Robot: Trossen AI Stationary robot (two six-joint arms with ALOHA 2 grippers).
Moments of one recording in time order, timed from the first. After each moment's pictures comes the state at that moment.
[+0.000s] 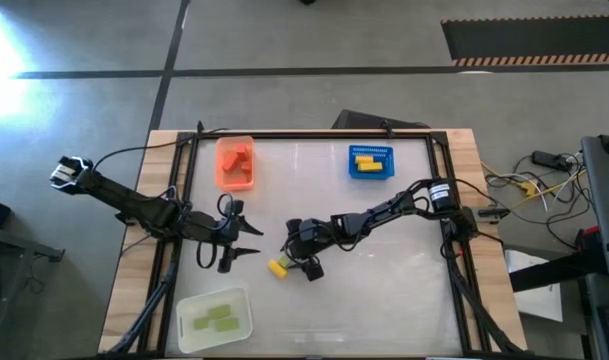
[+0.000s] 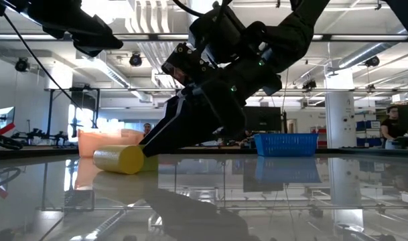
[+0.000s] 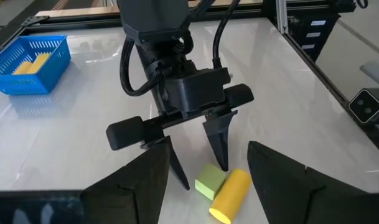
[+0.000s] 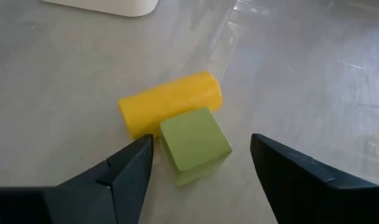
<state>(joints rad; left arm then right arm) -0.36 0.90 0.55 -0.09 -0.24 -0.11 0.10 2.14 1.21 0.33 -0.21 -0.25</state>
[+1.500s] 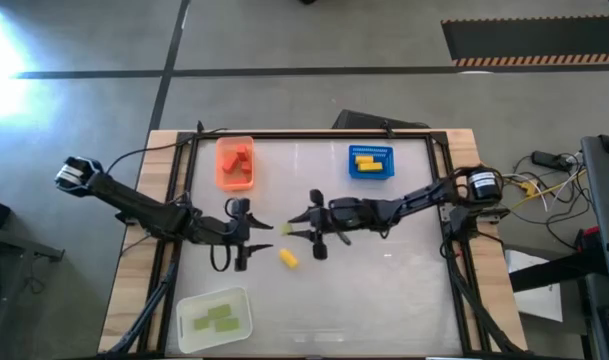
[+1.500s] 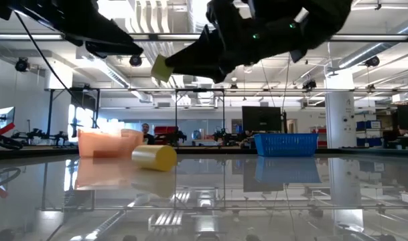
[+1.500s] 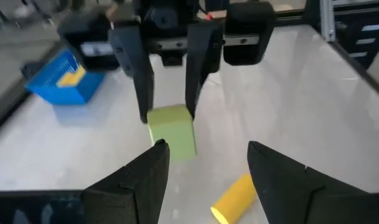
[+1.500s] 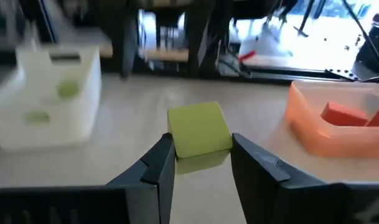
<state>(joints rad) -0.36 1.03 0.55 0.08 -0.39 -0.09 0.06 1.81 0.96 0.60 0.00 -0.07</state>
